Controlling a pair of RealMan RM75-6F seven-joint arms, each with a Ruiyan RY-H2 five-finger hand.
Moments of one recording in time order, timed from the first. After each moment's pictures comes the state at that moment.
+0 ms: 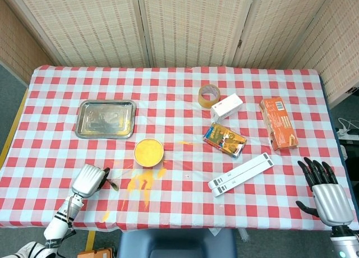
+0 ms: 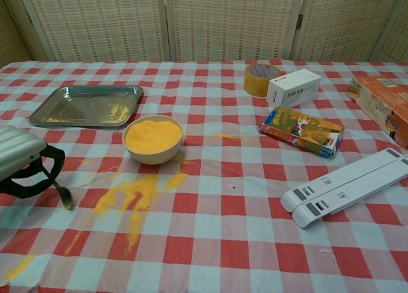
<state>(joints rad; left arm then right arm) -0.42 -1.58 0.00 -1.17 1.55 1.21 0.29 0.02 -1.08 -0.02 -1.71 -1.58 1.48 -0.16</state>
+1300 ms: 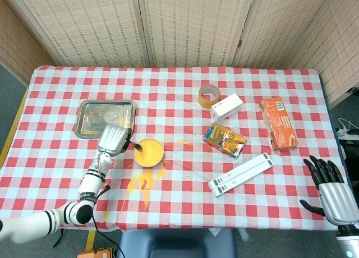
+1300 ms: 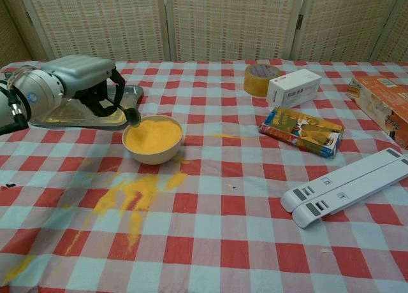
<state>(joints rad) -0.80 -1.60 -0.28 -1.36 0.93 1.00 0.68 0.02 -1.04 -0.02 -1.71 -1.57 1.48 -0.08</state>
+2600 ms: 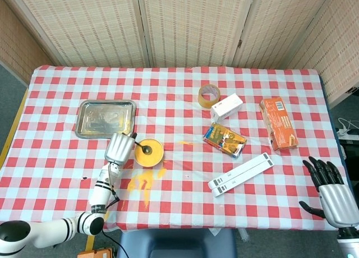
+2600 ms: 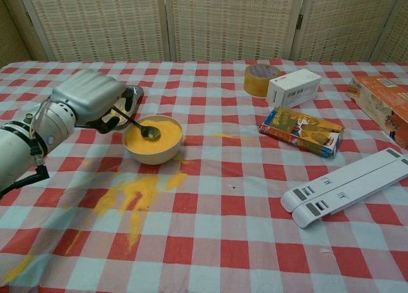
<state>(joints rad) -0.78 -1.76 -0.15 -1.23 1.04 1.21 0.84 0.01 -1.03 -0.03 -1.71 -1.61 1.50 -0.07</state>
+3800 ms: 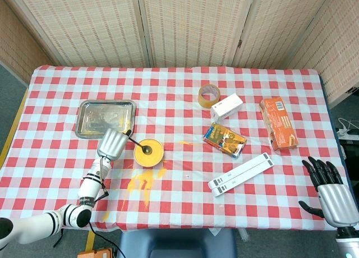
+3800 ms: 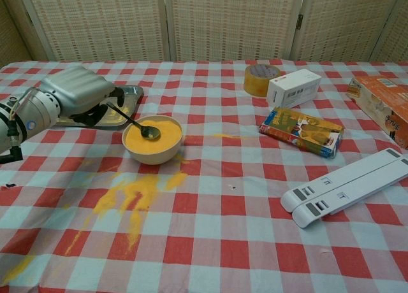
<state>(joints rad) -0.79 -1.63 -0.16 -1.26 1.02 1.04 0.83 0.01 -1.04 -0.02 -1.71 -1.60 1.50 -0.08</state>
